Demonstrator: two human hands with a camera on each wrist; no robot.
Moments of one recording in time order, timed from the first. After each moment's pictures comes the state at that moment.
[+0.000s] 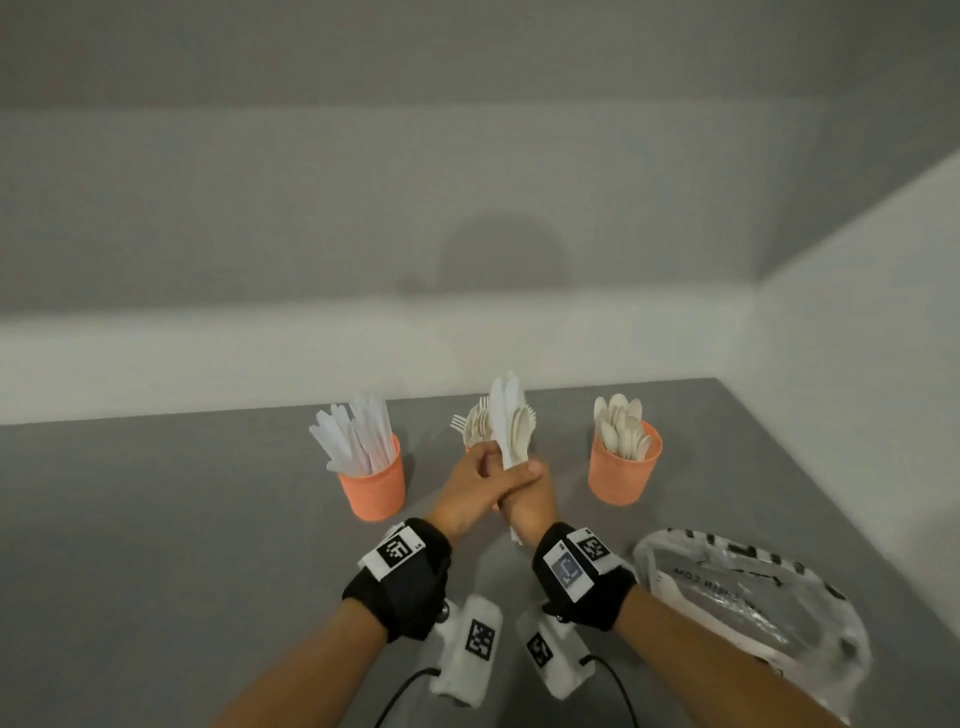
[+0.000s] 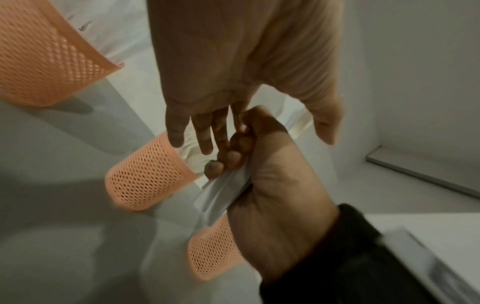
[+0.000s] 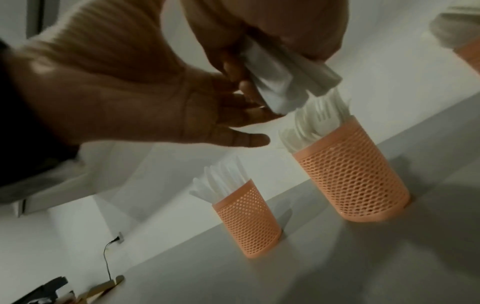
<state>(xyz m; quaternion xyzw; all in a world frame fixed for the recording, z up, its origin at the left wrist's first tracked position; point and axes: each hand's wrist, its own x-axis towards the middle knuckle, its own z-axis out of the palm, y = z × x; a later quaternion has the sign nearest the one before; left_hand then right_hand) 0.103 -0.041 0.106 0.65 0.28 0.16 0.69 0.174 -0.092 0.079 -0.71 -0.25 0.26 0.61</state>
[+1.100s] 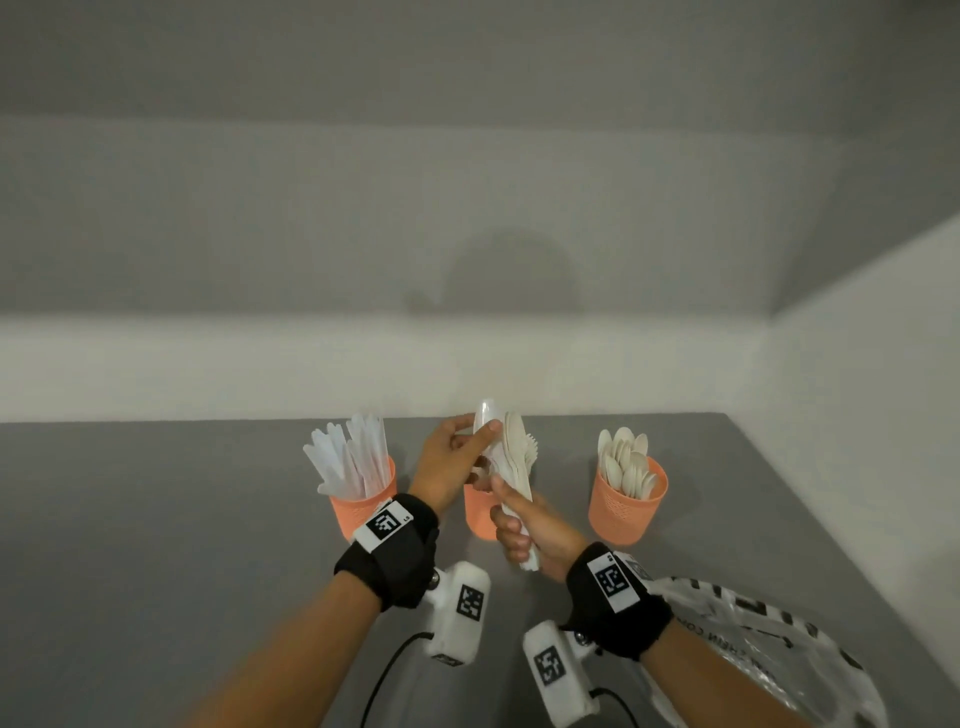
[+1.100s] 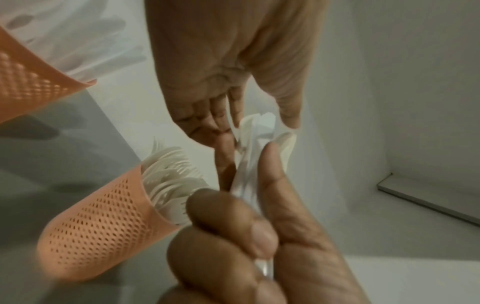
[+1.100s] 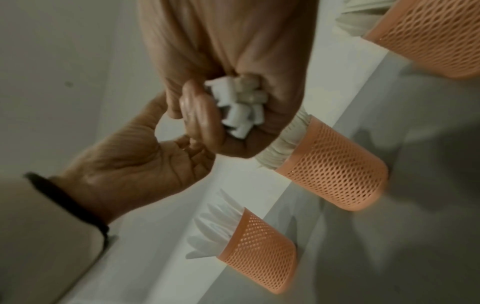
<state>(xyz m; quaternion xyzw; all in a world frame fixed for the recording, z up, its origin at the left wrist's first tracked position) 0.128 0.003 0.127 0.62 0.31 0.30 0.65 0.207 -0.096 0.087 -0.53 -0.26 0.55 0.59</state>
